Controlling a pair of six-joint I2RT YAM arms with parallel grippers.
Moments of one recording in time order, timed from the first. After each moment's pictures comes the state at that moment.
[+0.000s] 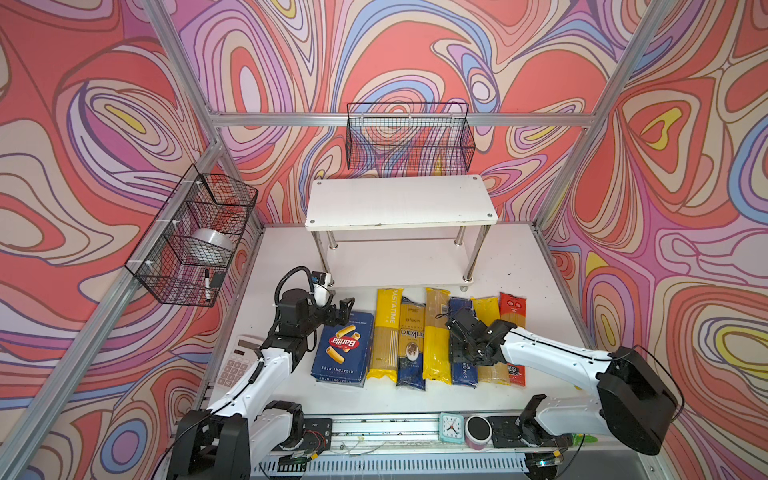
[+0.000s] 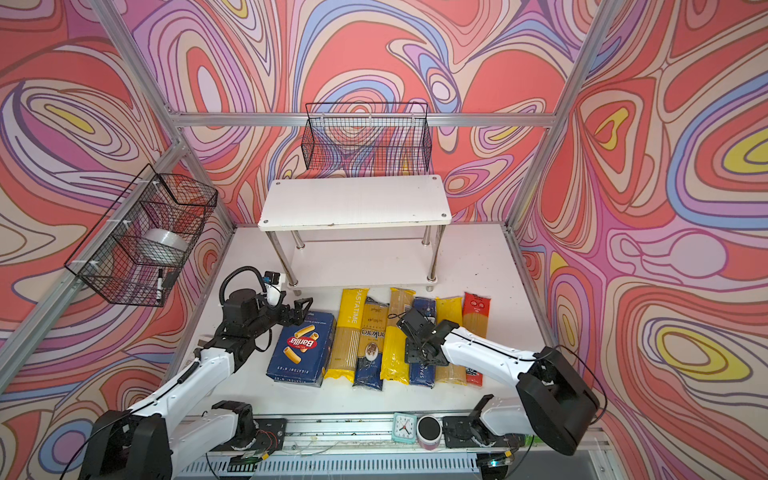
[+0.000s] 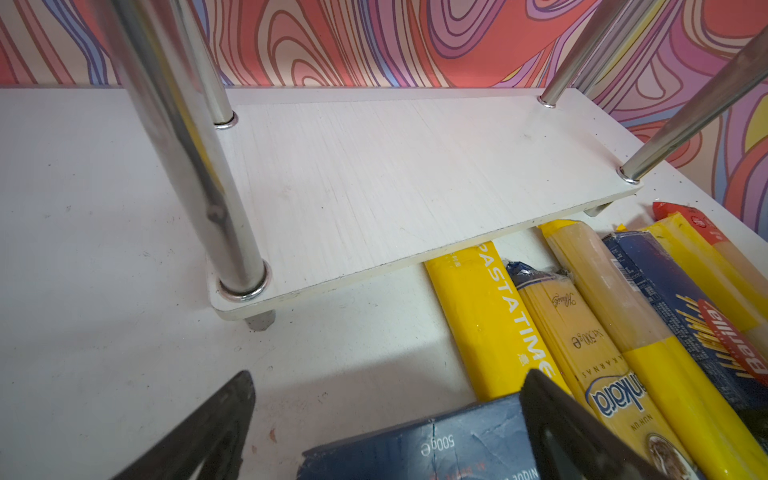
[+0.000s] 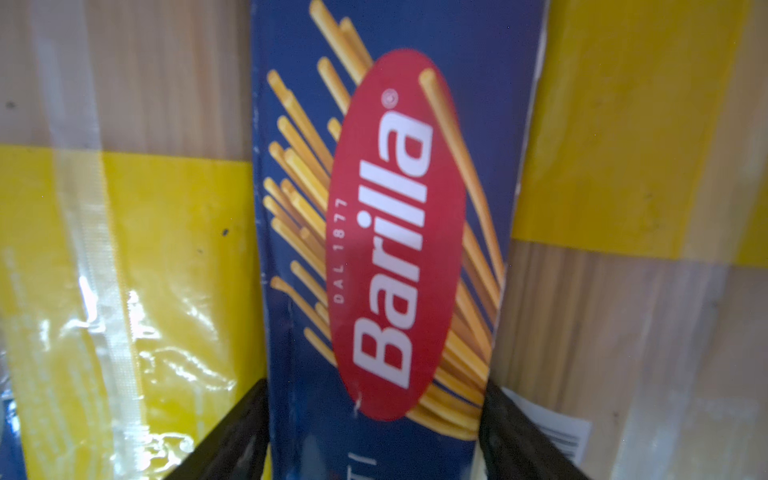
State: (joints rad) left arm -0.13 1.06 0.44 0.16 0.33 -0.09; right arm 0.73 1.33 0.68 -0.69 0.16 0.79
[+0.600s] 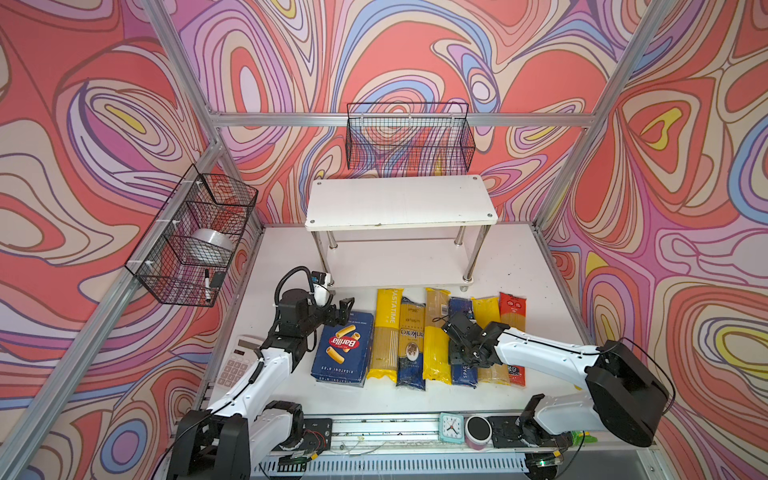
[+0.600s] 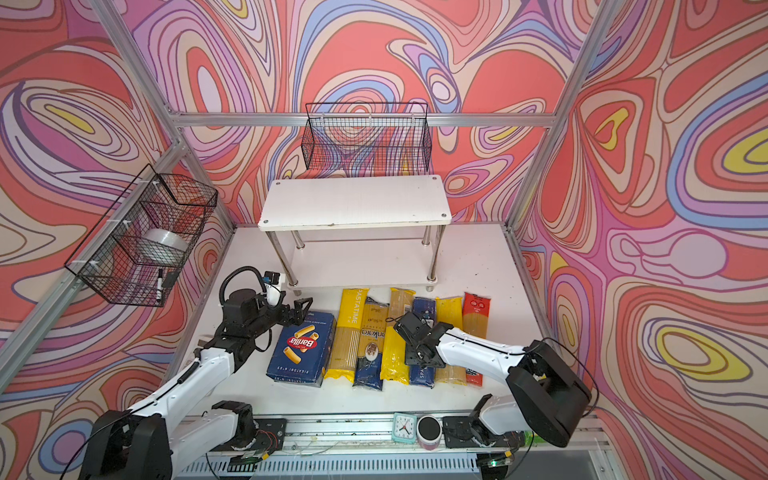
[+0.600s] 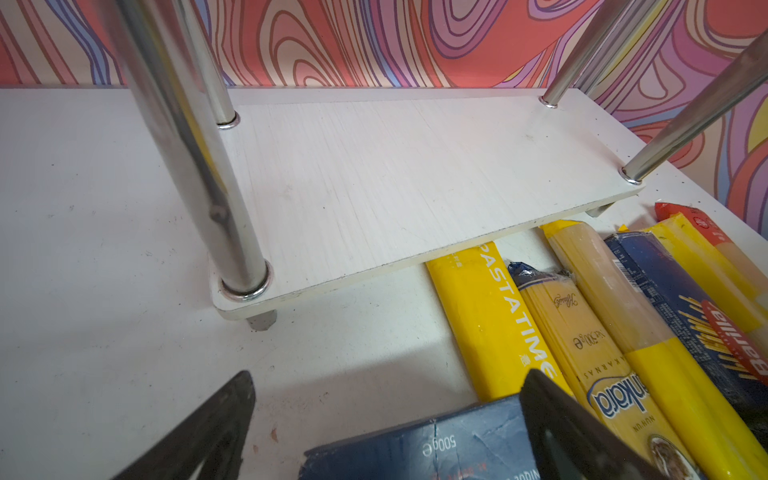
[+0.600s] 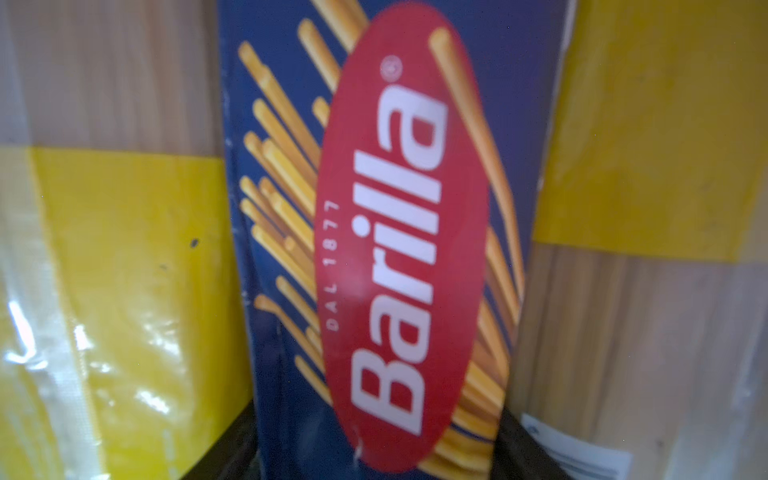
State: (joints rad) left arm -0.13 1.06 0.44 0.16 0.32 -0.09; right arm 0.75 1.37 0.66 -0.64 0.19 0.83
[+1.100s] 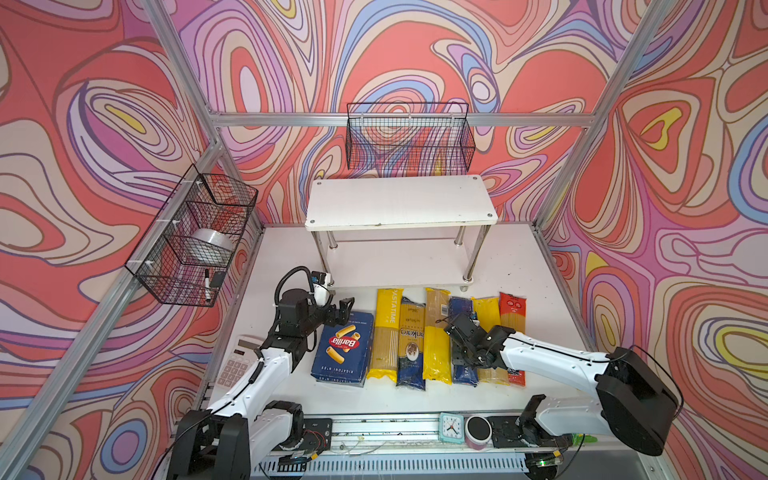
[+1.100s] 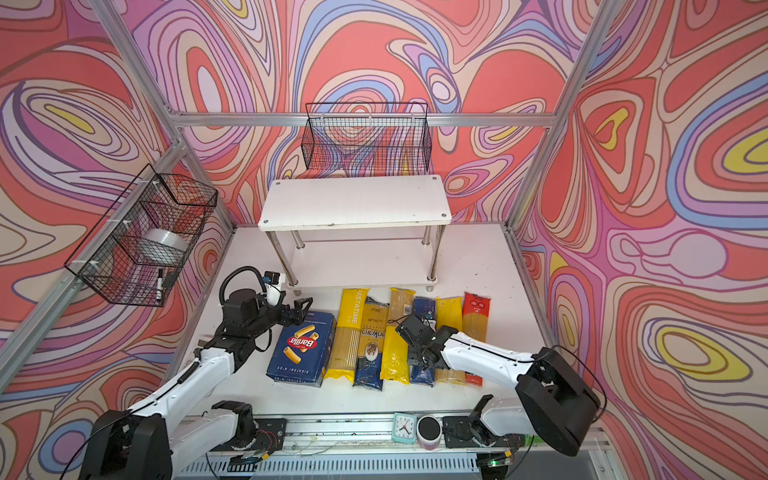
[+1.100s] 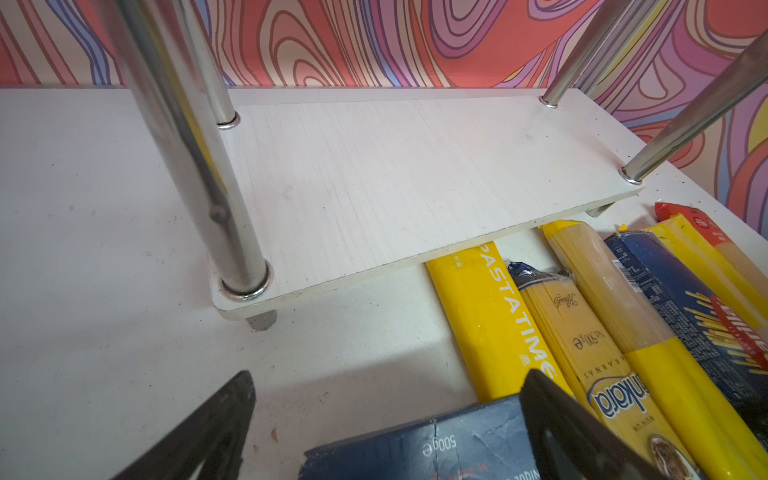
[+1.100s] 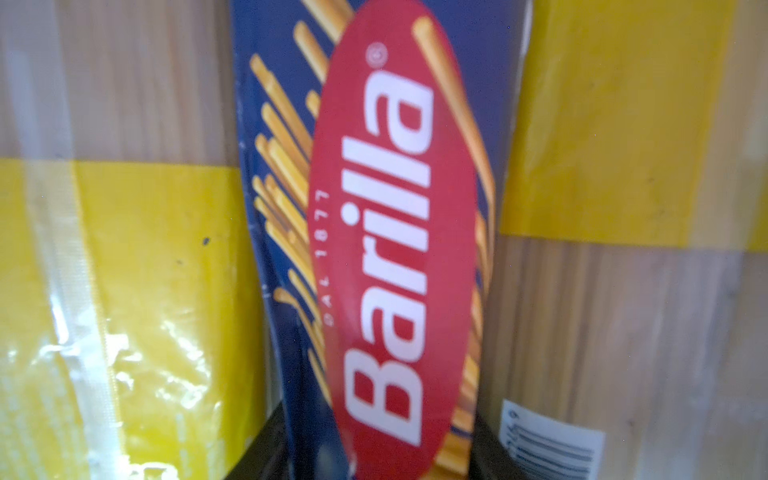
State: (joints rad) left arm -0.13 1.06 0.44 0.16 0.32 -0.09; right arm 0.75 1.32 0.62 -0.62 0.21 0.86
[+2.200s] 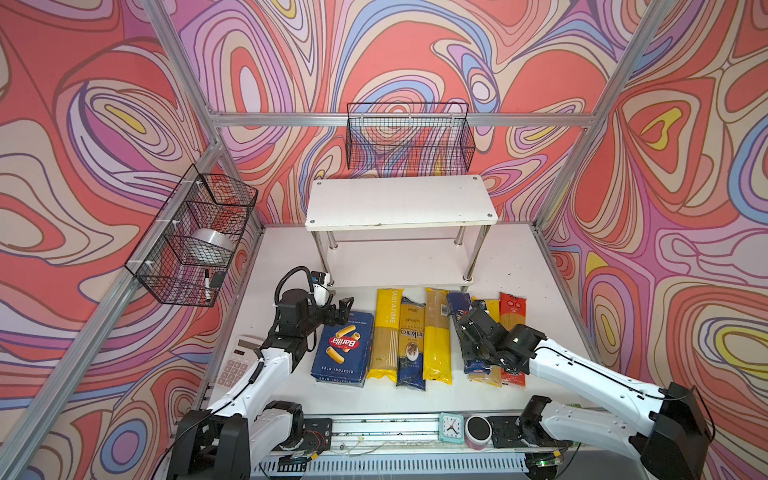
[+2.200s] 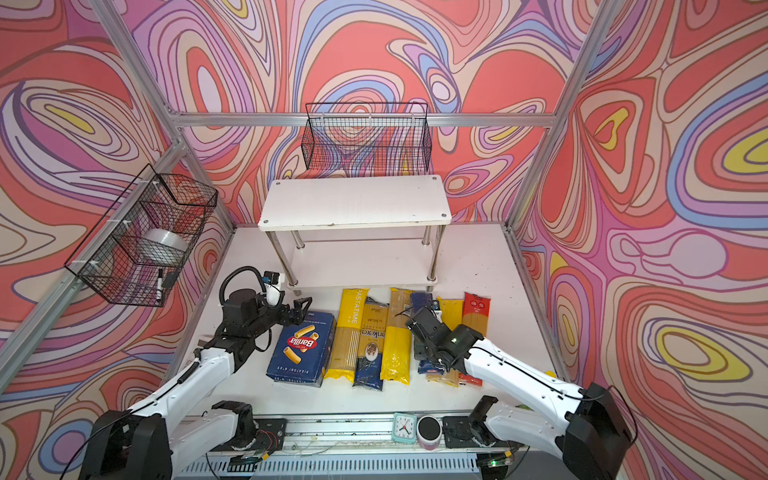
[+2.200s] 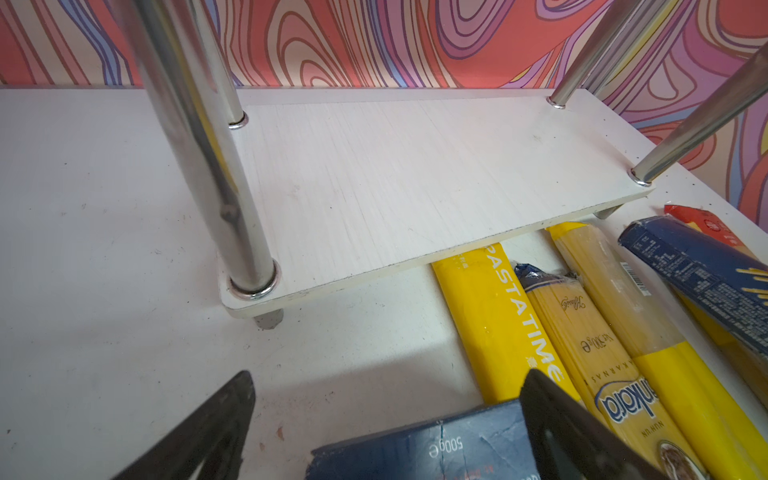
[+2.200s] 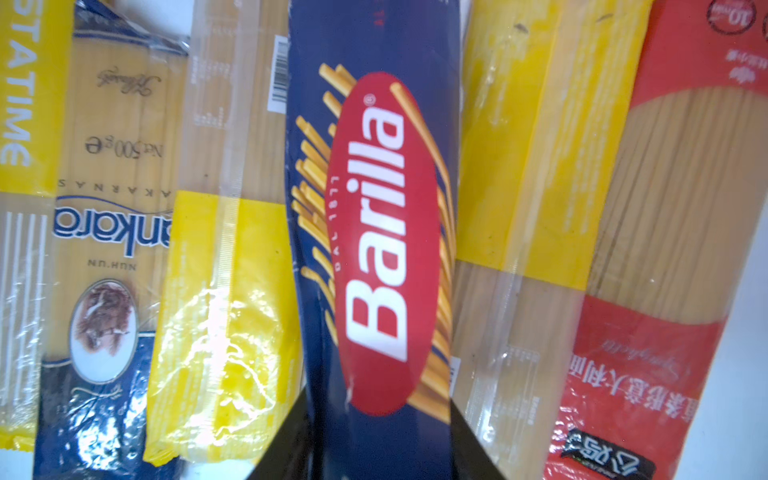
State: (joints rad) left arm -0.13 1.06 0.44 0.16 0.30 -0.09; right arm 0.75 1.07 0.72 -0.79 0.27 0.71
